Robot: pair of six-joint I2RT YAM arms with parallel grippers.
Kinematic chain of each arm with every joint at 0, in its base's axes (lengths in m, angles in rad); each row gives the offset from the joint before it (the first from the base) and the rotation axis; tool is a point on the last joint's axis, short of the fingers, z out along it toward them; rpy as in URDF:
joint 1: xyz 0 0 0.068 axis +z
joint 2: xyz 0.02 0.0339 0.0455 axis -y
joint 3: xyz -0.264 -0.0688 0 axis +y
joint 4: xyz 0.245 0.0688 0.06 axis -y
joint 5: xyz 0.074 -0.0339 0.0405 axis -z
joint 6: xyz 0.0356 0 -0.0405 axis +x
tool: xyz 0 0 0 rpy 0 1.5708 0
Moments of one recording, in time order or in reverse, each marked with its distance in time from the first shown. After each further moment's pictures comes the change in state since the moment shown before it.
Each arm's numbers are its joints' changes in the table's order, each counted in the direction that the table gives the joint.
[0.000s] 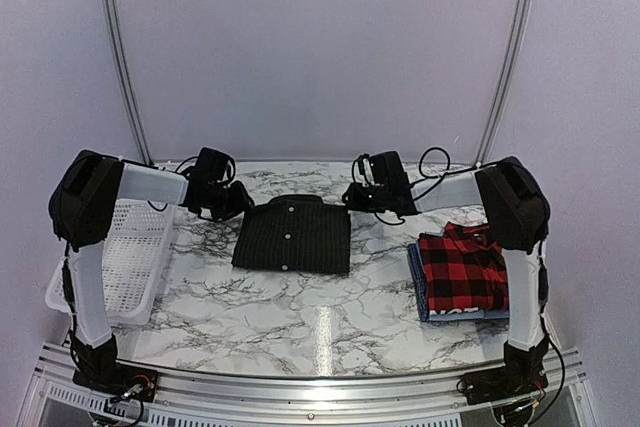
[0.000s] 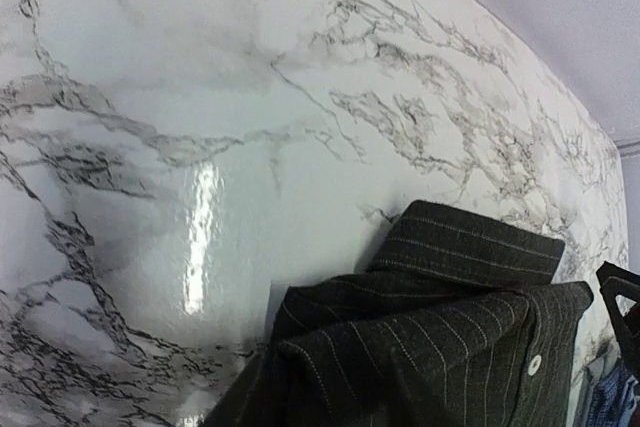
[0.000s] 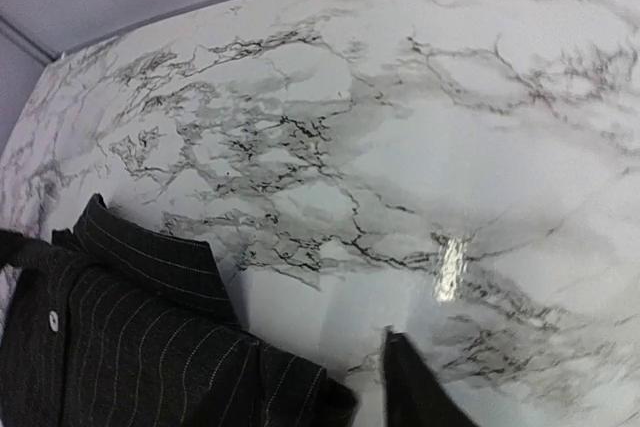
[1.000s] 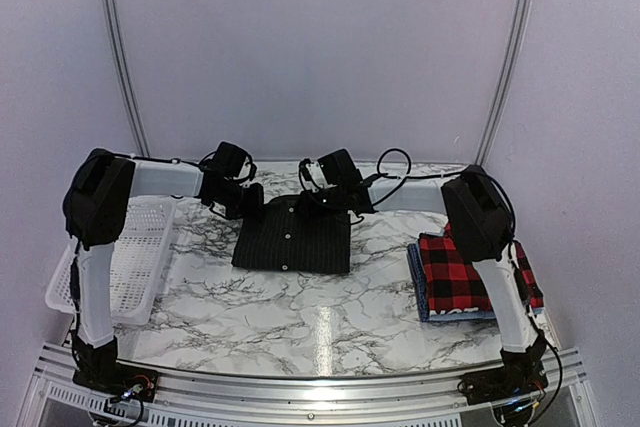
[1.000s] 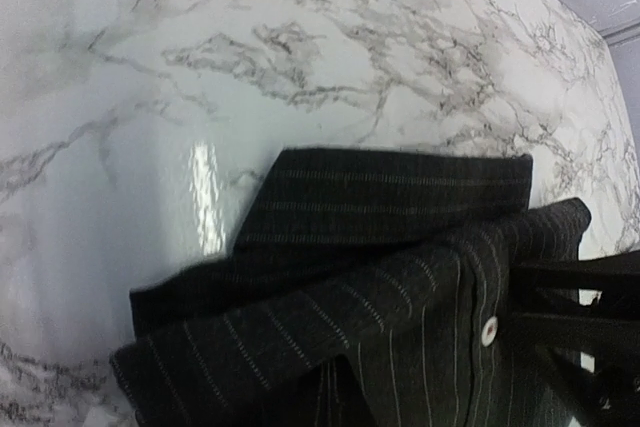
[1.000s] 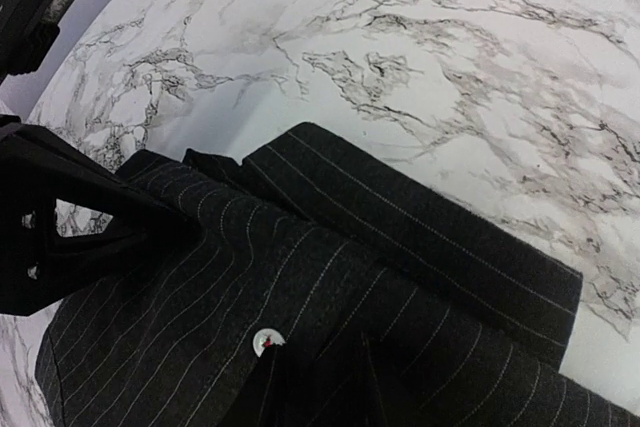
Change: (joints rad) left arm -0.055 -0.058 -0.152 -0.185 0.107 0.180; right arm 0.167 -0.193 -0.375 -0.229 -0.124 -0.125
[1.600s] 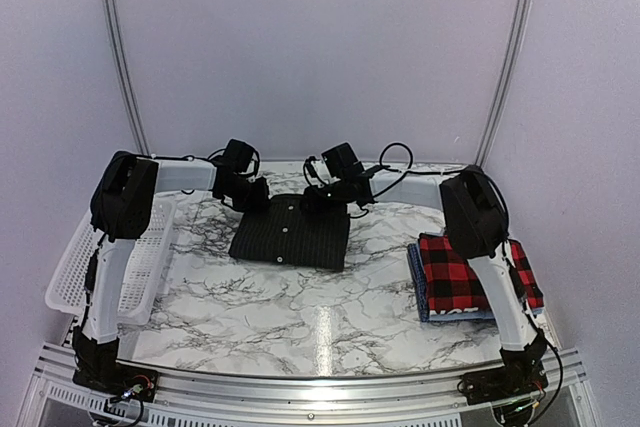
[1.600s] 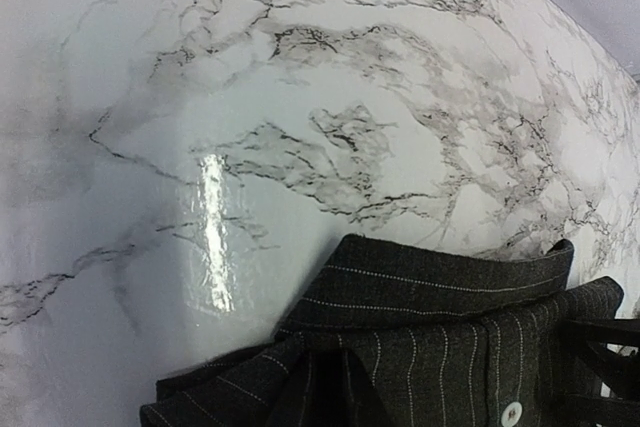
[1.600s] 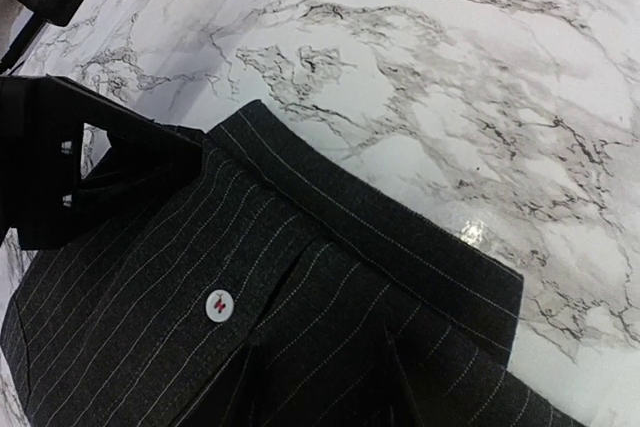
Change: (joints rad) left arm 0.035 -0.248 -0.304 -0.069 -0.035 -0.021; right arm -0.044 -0.096 -0.165 -0.144 0.003 -0.037
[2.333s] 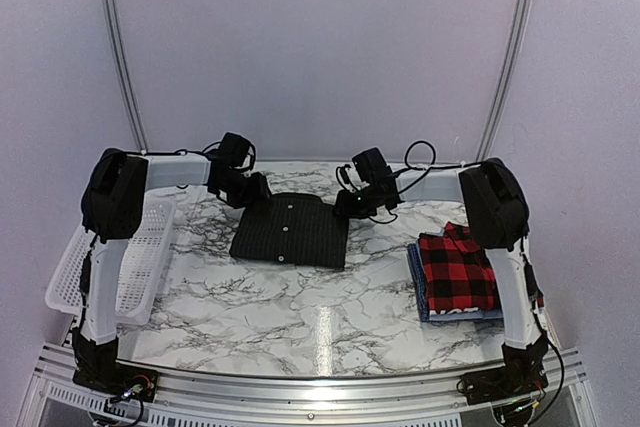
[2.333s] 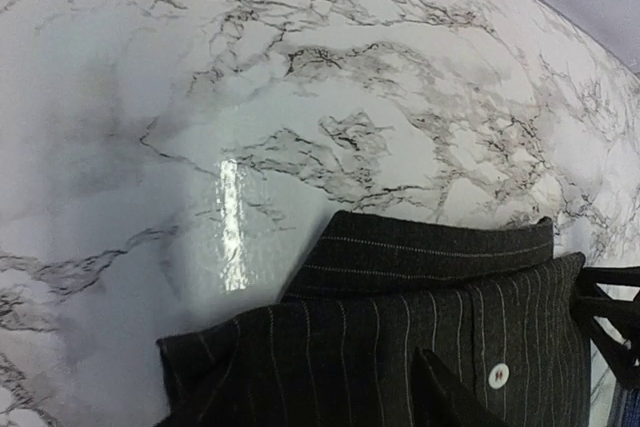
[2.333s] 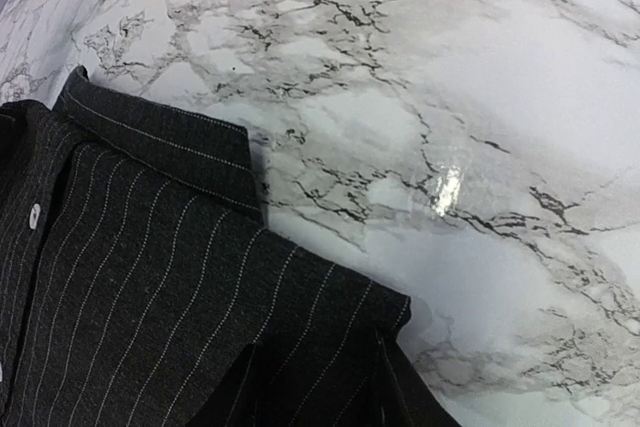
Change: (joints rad) left arm 0.000 0.050 0.006 -0.043 -0.029 0.026; right arm -0.111 0.123 0.246 0.013 0.011 0.064
